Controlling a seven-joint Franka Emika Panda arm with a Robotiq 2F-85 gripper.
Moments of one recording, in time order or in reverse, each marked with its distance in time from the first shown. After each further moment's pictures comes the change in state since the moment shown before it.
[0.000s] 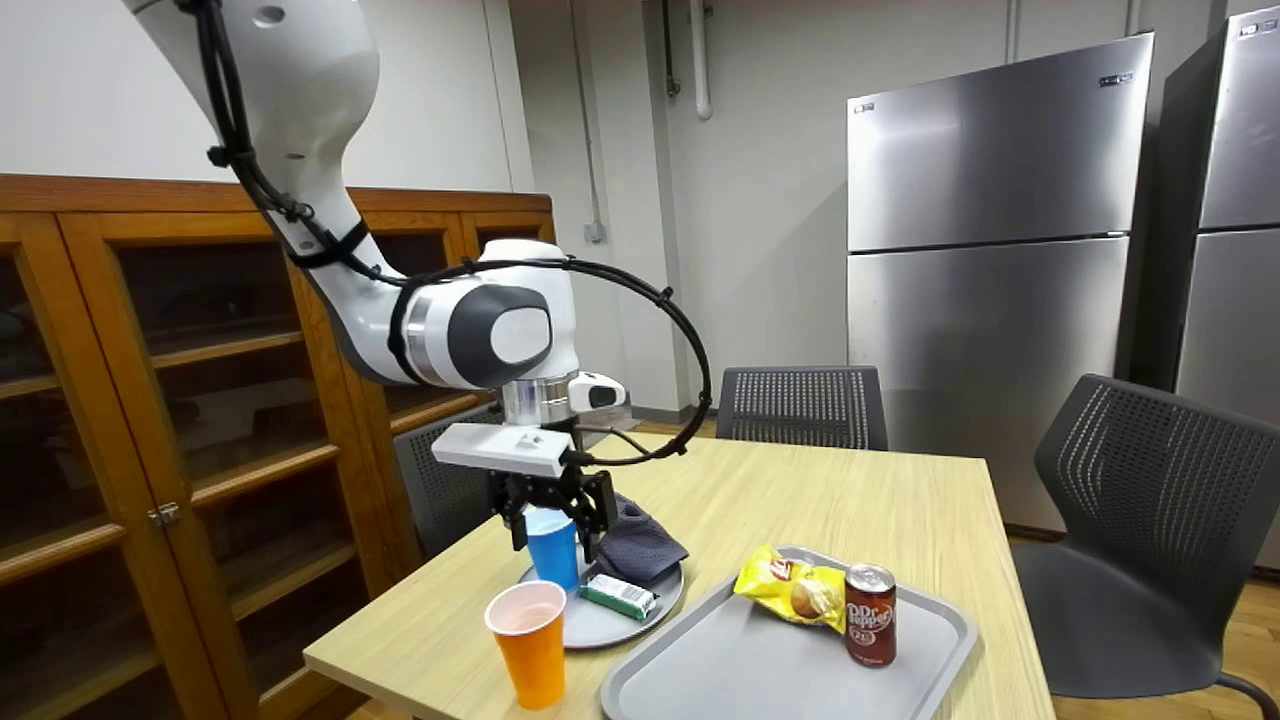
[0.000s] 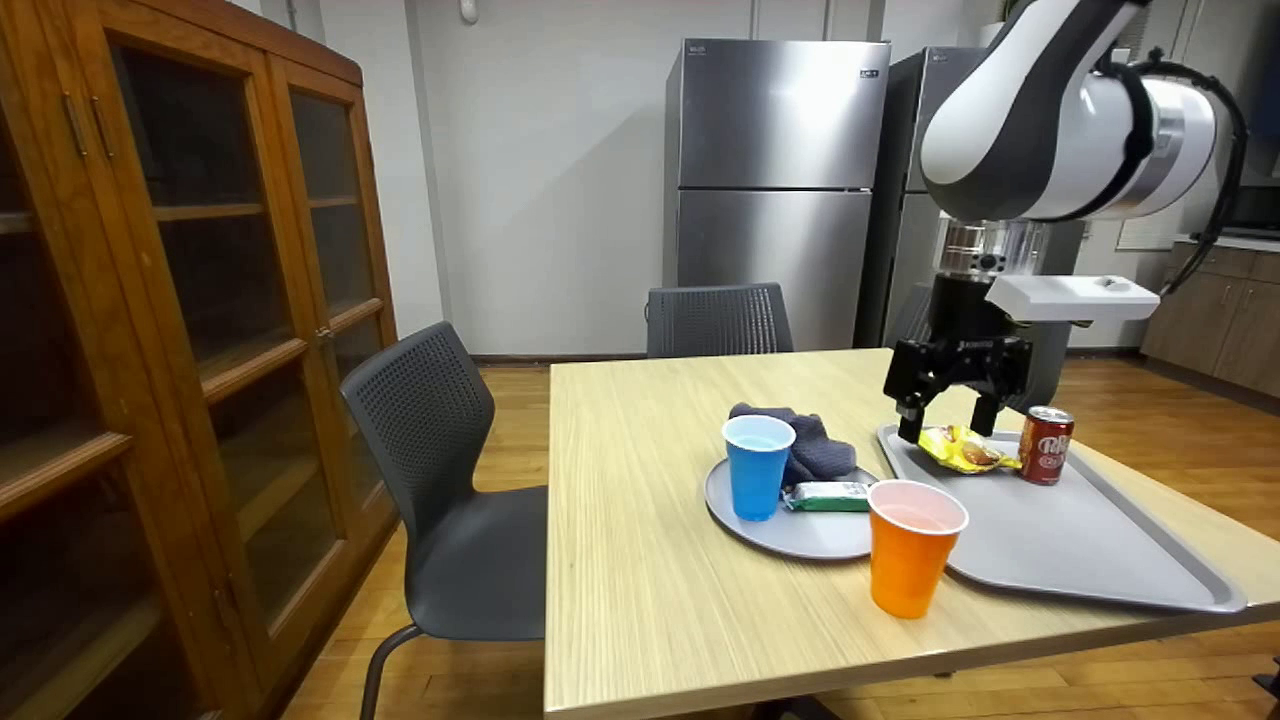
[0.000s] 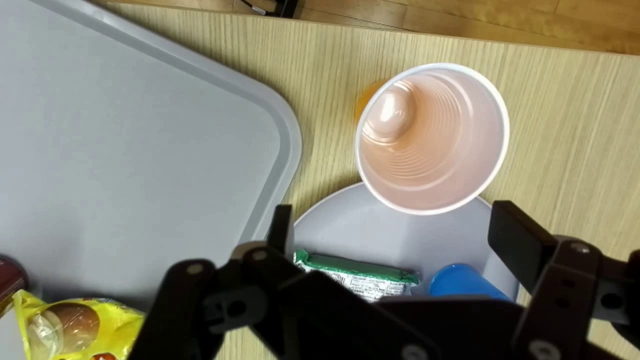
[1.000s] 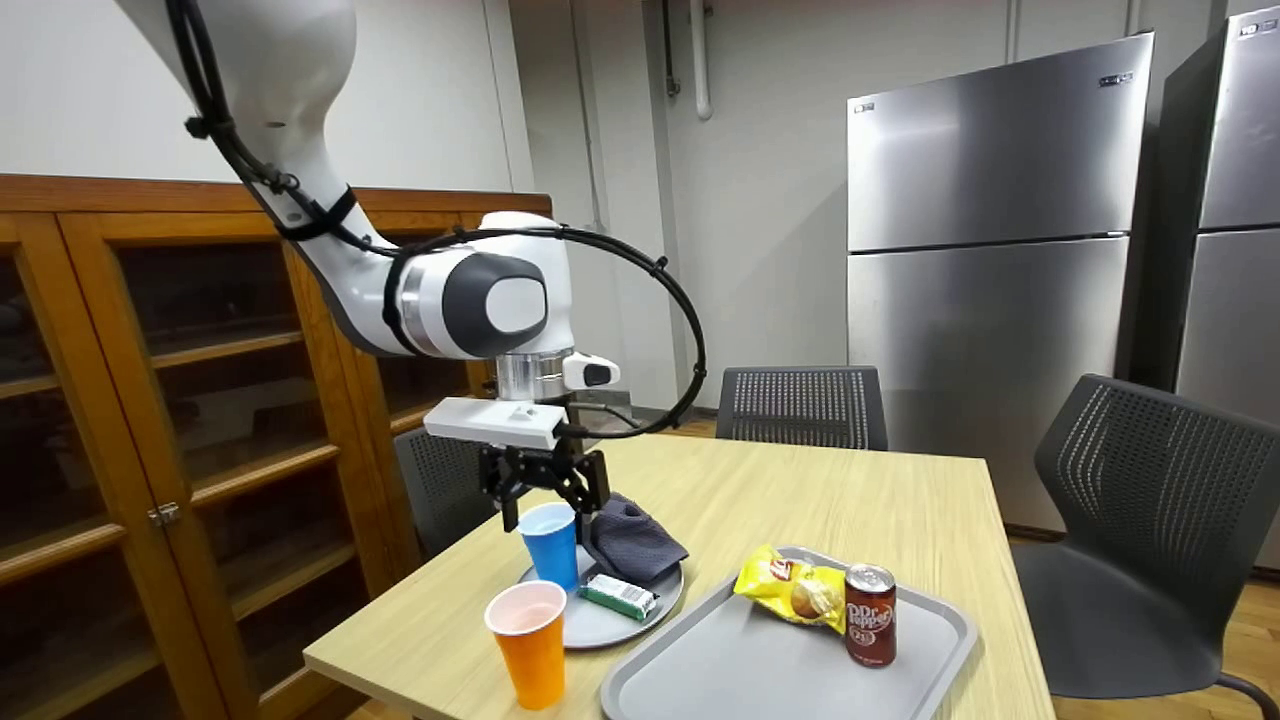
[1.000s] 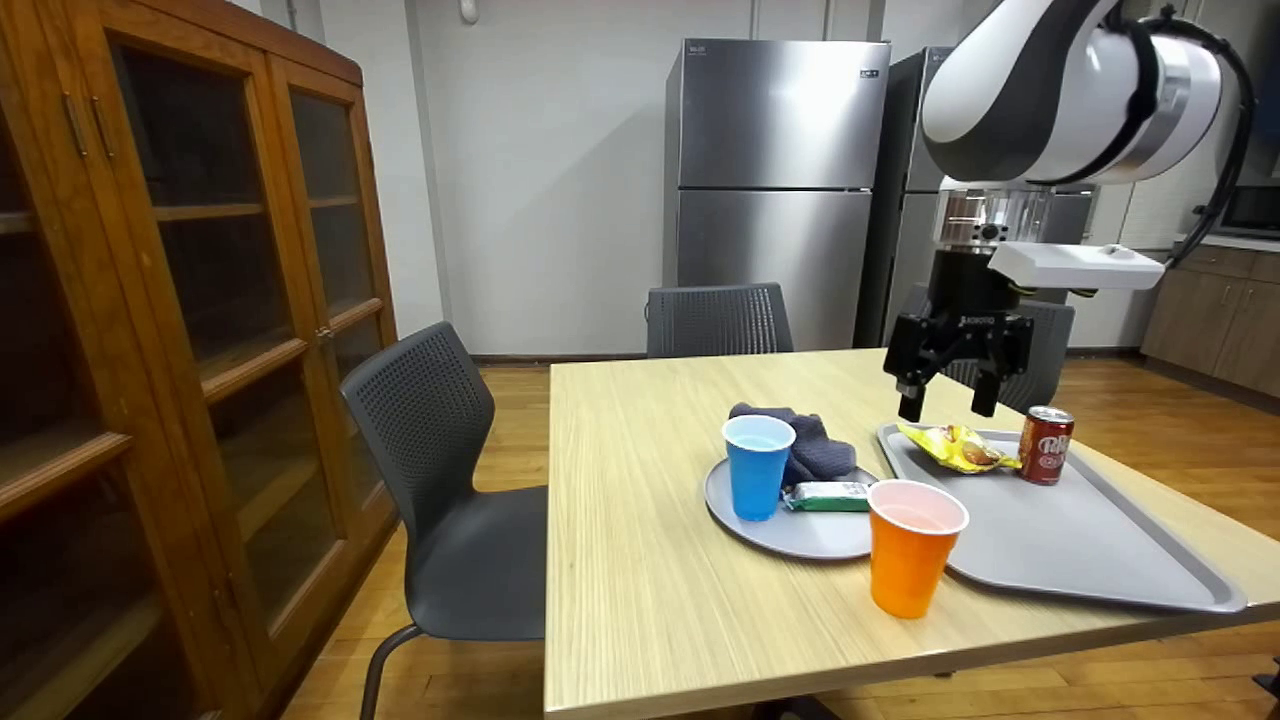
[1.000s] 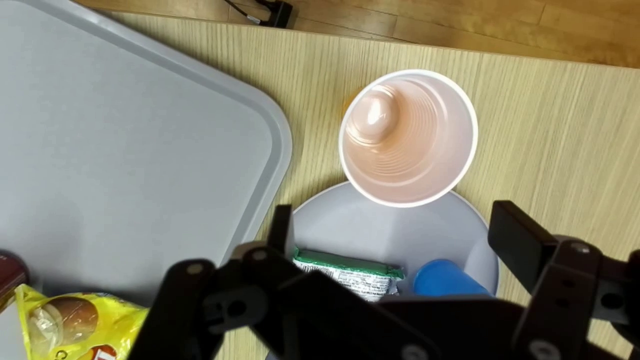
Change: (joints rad) arm 0.001 -0.053 0.005 0.014 0.007 -0.088 -0.004
